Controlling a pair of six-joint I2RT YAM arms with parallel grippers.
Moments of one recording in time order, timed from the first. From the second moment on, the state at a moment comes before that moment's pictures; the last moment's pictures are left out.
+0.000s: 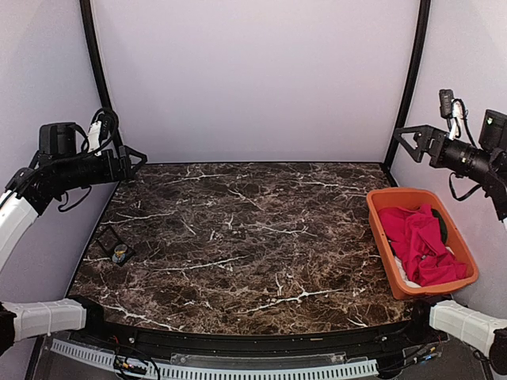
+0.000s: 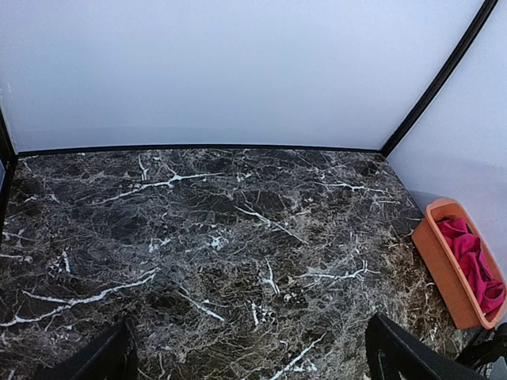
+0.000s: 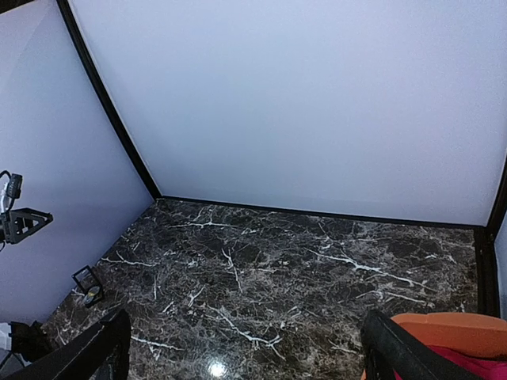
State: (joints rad) left arm -0.21 0.93 1.12 -0.59 0.24 -0.27; right arm 0.07 0.81 1.23 -0.59 -0.50 0.22
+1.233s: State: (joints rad) left arm -0.33 1.11 0.96 -0.57 0.16 -0.32; right arm 0.05 1.14 1.05 -0.76 0.11 0.25
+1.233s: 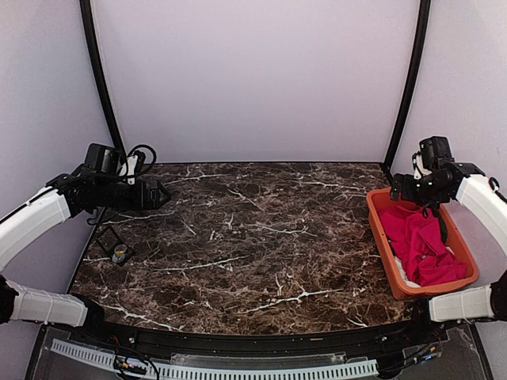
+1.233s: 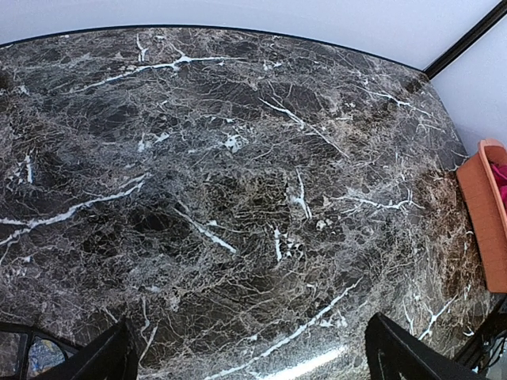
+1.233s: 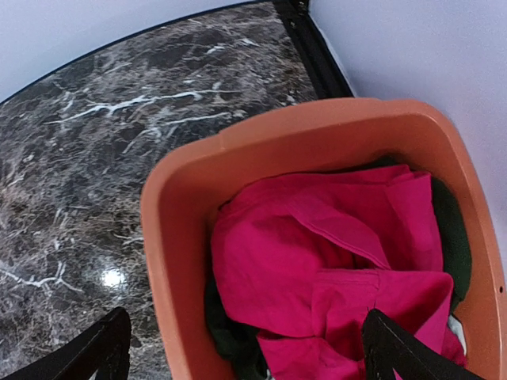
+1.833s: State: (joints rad) left arm -0.33 1.11 0.95 -0.57 0.19 -0.32; right arm -0.05 1.23 0.97 -0.89 0.39 0.43
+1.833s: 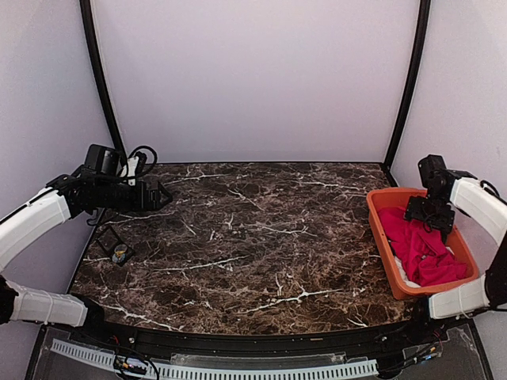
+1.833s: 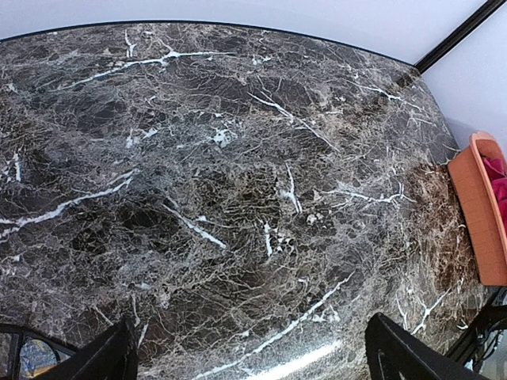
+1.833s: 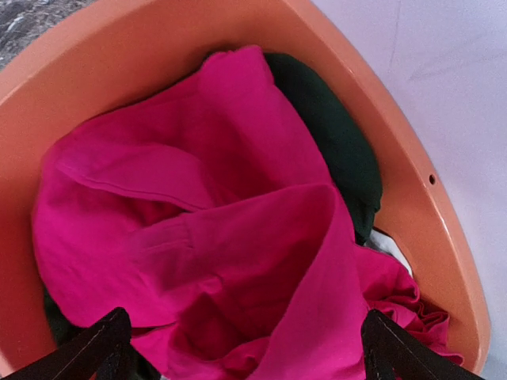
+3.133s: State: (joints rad) left arm -0.33 0.85 0.95 -0.57 -0.06 -0.33; right arm 0.84 1.81 2.00 -0.80 -0.17 0.20
